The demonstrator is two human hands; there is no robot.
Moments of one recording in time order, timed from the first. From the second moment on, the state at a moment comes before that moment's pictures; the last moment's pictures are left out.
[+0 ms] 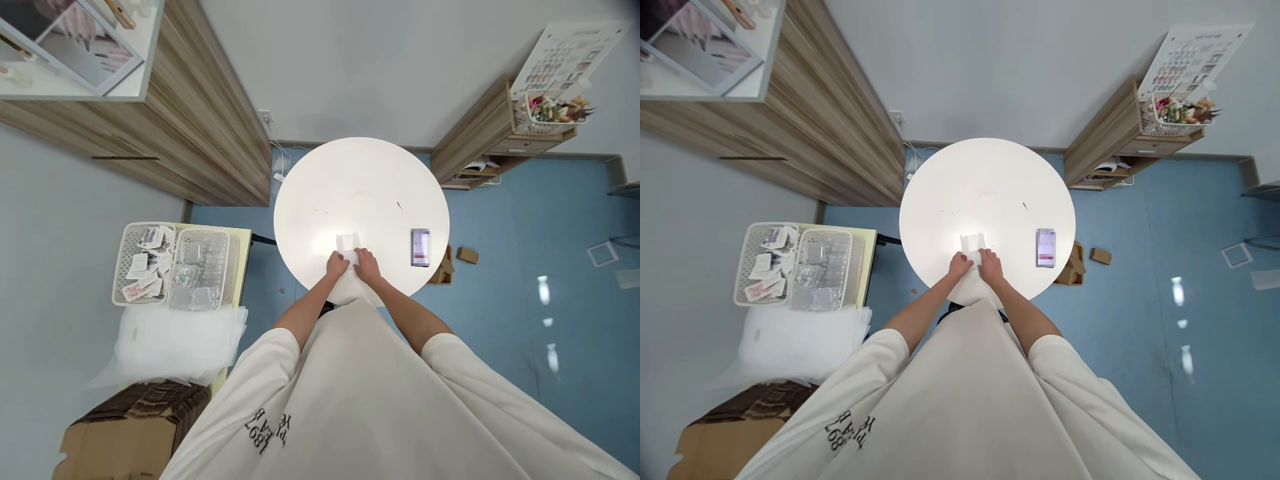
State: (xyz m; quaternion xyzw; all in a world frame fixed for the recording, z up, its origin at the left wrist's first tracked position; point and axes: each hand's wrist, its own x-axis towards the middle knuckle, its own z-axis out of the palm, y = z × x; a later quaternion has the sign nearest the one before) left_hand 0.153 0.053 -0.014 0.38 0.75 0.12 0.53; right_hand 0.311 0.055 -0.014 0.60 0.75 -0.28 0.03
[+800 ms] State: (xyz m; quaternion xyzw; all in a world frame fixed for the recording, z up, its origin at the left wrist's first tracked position) left_hand 0.177 0.056 -0.021 0.37 0.69 0.15 0.60; right_hand 0.345 0.052 -0.028 0.51 0.76 -0.39 -0.10
